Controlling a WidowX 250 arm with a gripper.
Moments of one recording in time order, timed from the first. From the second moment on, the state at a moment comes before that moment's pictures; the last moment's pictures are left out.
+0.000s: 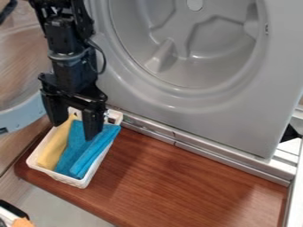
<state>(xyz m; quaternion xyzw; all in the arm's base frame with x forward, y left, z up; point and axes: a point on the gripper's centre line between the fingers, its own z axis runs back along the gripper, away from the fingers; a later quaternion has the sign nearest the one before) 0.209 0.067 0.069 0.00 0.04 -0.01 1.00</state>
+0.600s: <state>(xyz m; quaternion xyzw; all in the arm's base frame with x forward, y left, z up) 0.233 0.063 0.024 0.01 0.03 0.04 1.00</state>
